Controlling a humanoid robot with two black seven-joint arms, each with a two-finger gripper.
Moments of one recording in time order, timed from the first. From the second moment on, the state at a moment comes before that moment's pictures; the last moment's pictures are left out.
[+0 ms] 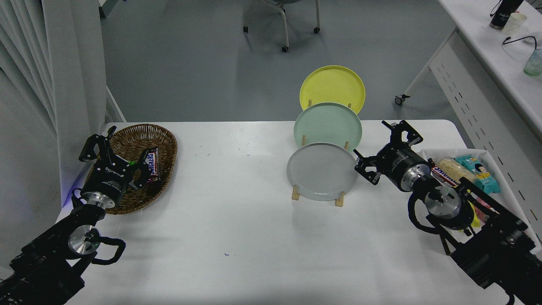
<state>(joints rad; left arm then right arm) -0.48 0.37 -0.93 -0.59 0.16 -0.52 -0.54 0.55 -0.32 0.91 1.09 0.06 -0.17 0.03</state>
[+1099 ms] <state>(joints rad) -0.48 0.37 -0.93 -0.59 0.16 -0.52 -0.54 0.61 -0.35 0.91 1.18 0.19 -0.42 -0.06</state>
